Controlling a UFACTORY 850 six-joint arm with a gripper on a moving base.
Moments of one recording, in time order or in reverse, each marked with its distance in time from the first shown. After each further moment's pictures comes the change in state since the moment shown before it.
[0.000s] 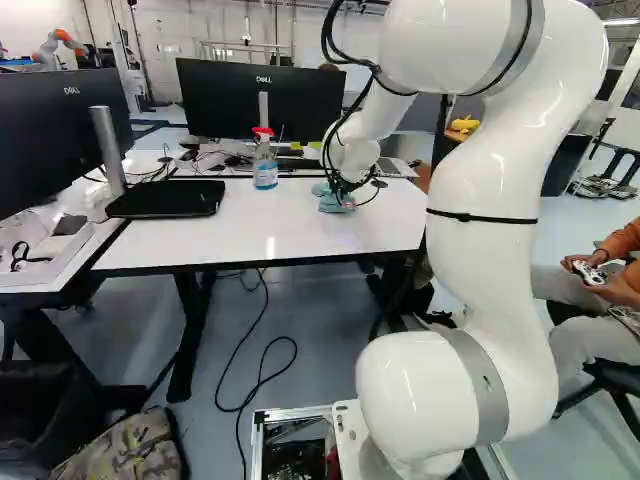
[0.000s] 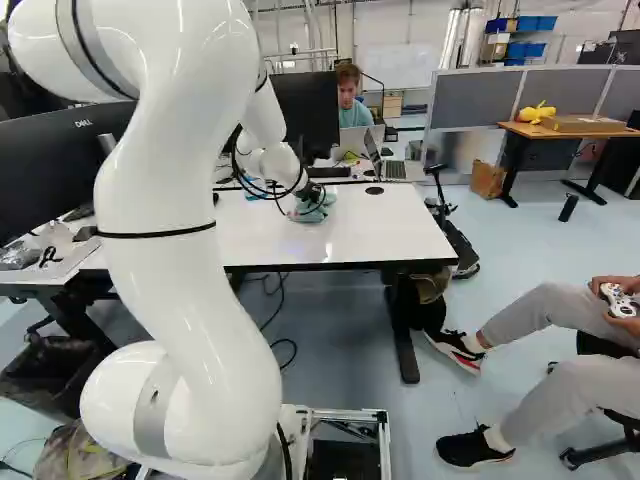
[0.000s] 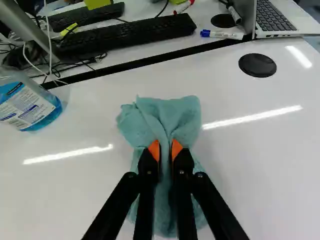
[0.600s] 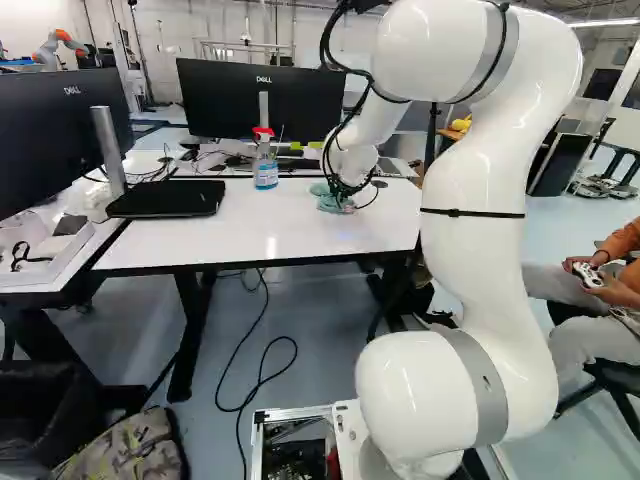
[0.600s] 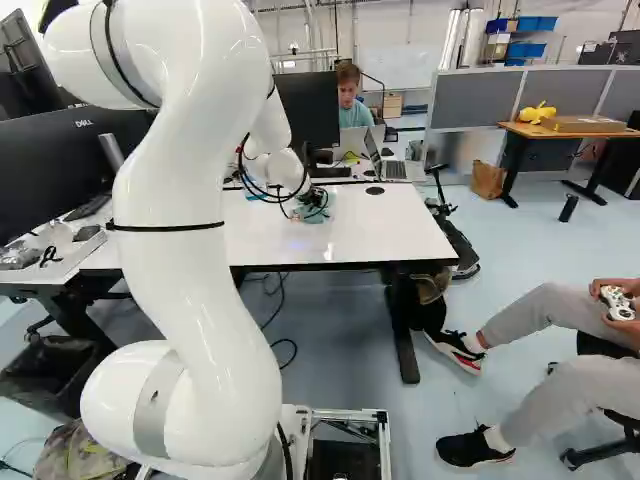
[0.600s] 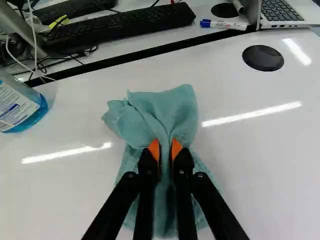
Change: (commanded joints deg) arm -1.9 -5.2 -3.1 0.0 0.0 0.0
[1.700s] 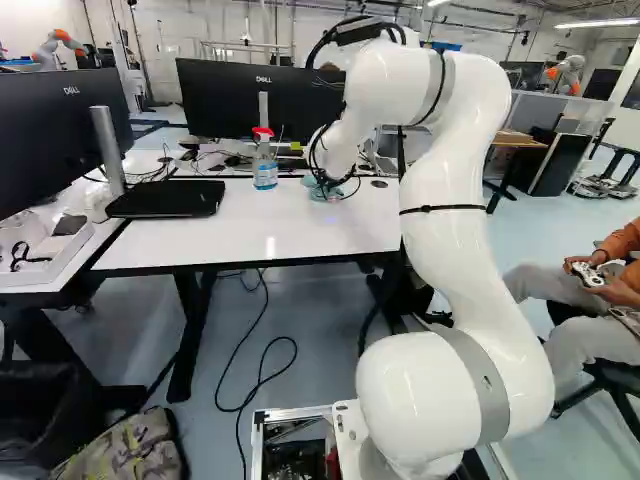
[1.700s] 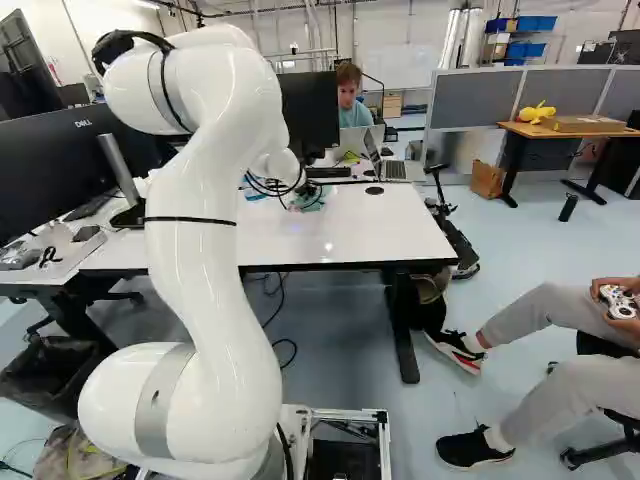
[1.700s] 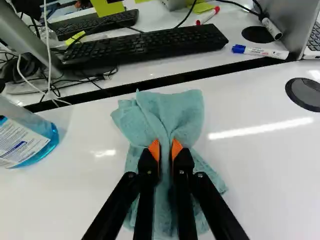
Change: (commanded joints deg) arm 3.9 -10.3 -13.9 0.0 0.0 0.0
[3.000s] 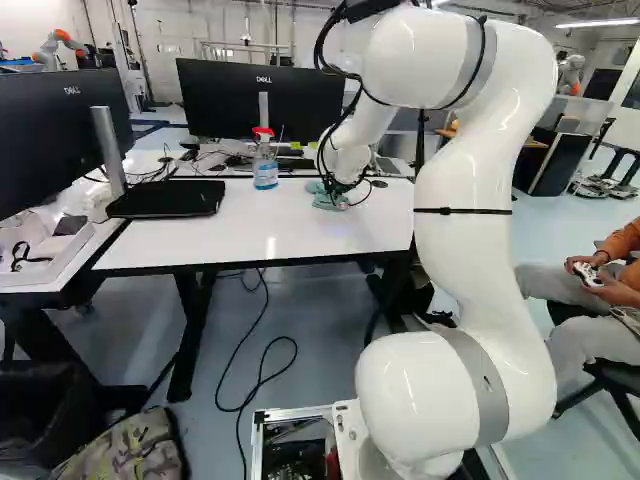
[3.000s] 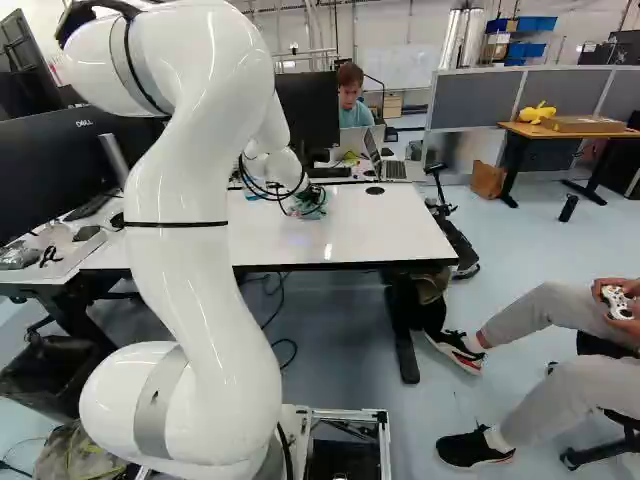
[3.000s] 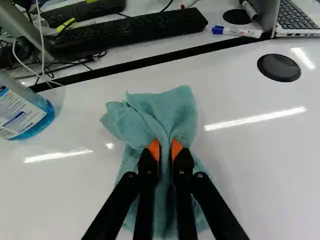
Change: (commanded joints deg) arm -2.4 6.1 8.3 0.0 0.0 0.0
